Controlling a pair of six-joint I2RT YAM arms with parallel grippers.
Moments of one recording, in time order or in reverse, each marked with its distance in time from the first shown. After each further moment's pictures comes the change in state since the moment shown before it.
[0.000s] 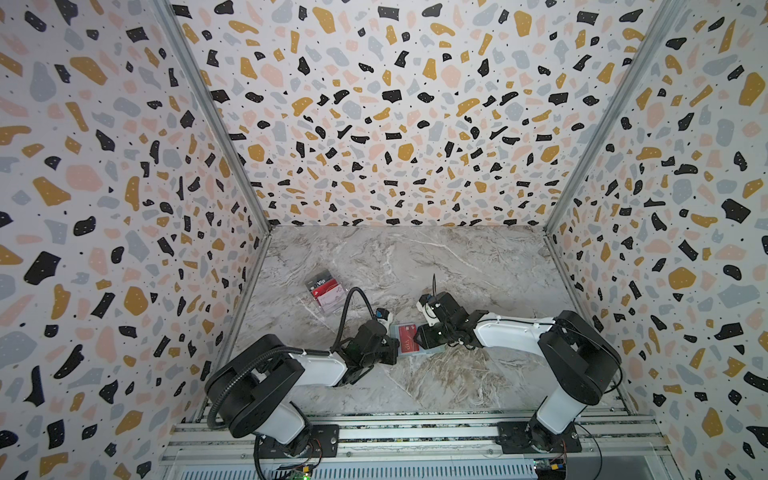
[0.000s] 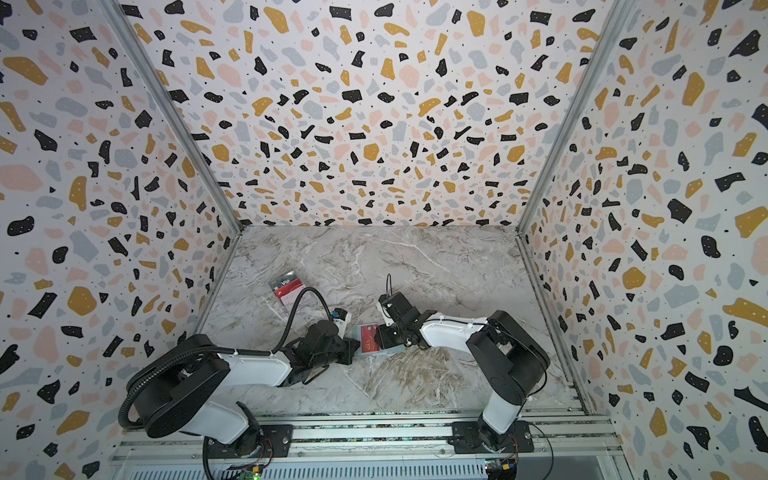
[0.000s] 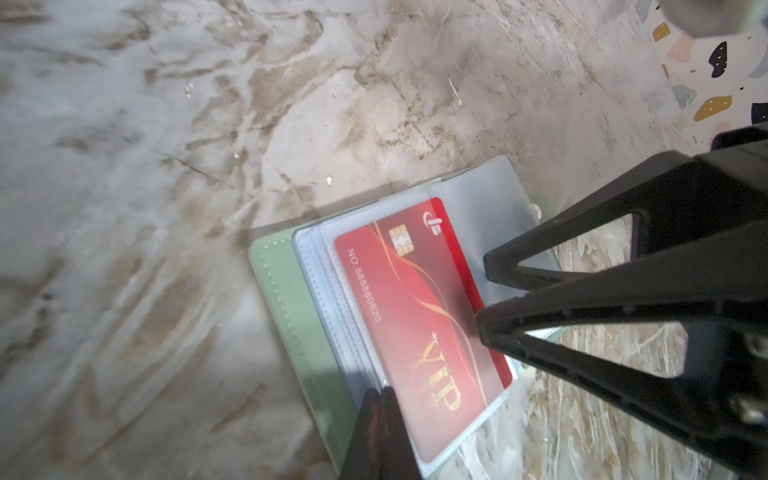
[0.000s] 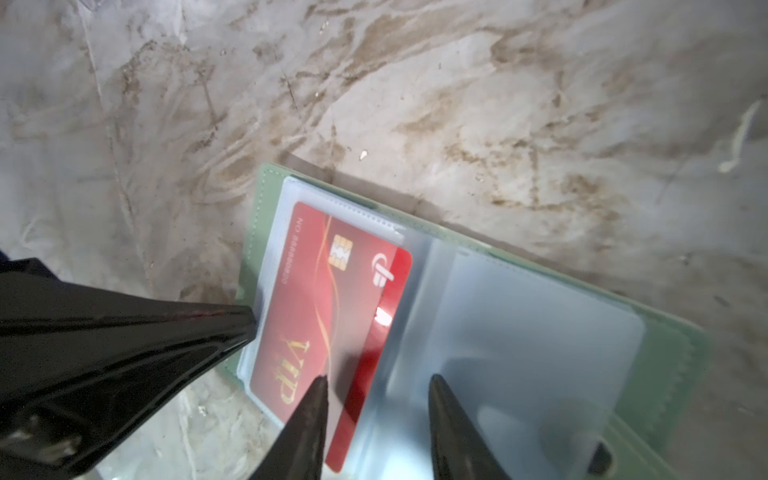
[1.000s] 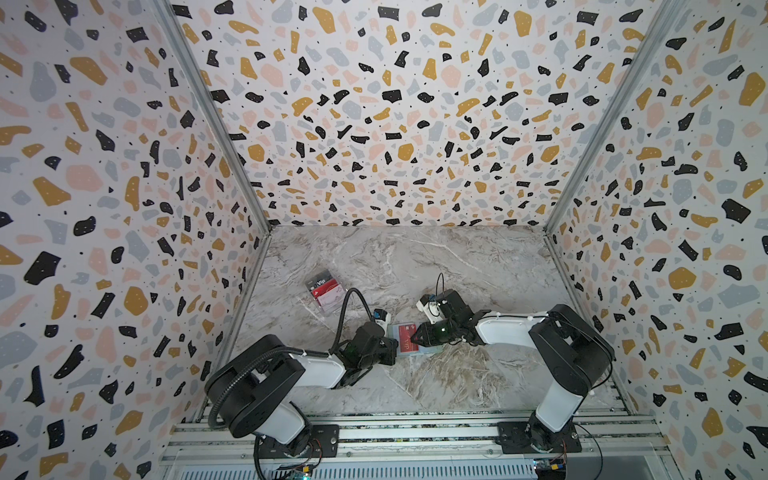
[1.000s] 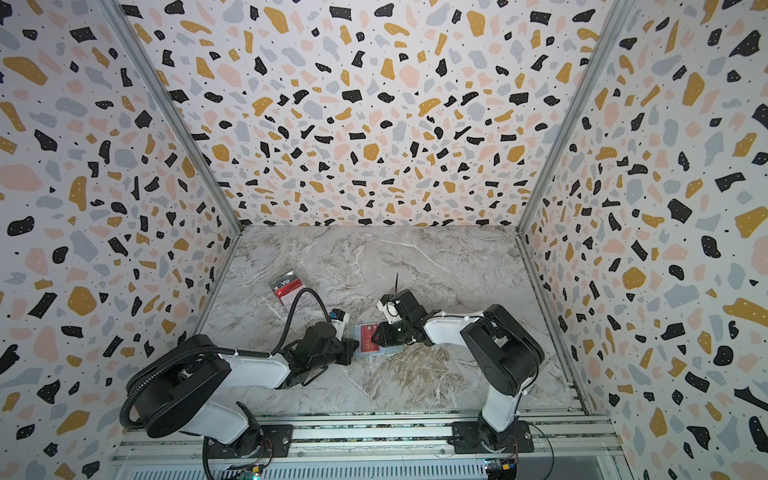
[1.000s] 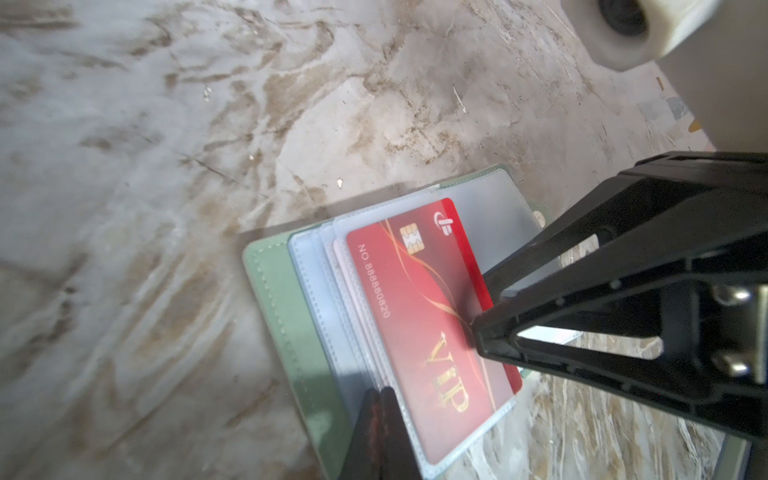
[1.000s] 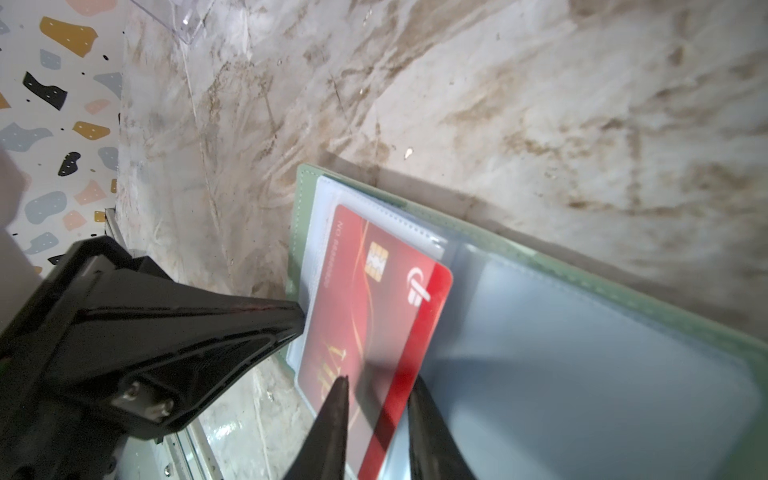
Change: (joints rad) left arm 0.003 0.000 -0.032 0.053 0.001 -0.007; right arm -0.070 0.052 -0.039 0.142 -0.253 0.073
